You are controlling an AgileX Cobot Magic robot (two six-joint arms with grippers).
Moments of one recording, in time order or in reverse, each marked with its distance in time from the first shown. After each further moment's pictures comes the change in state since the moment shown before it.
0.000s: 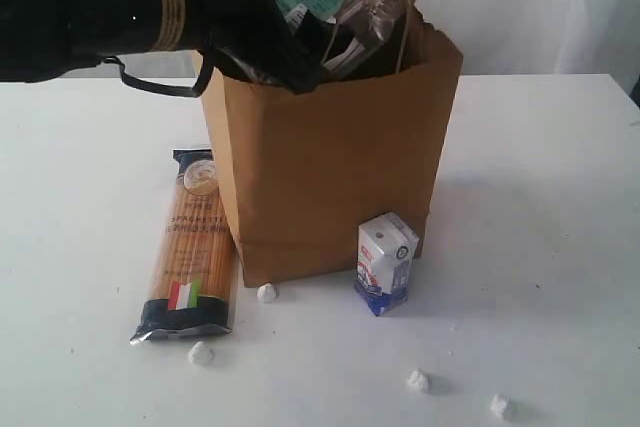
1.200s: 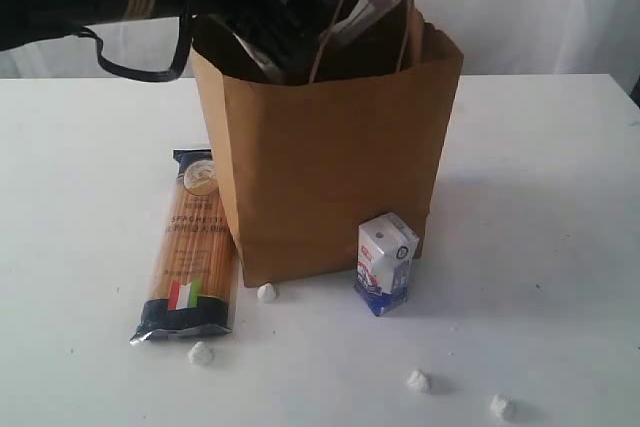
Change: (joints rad) left arm -0.002 -0.070 0.000 -0.143 -0.065 0.236; right arm 0.000 0.000 0.000 0.000 0.000 0.000
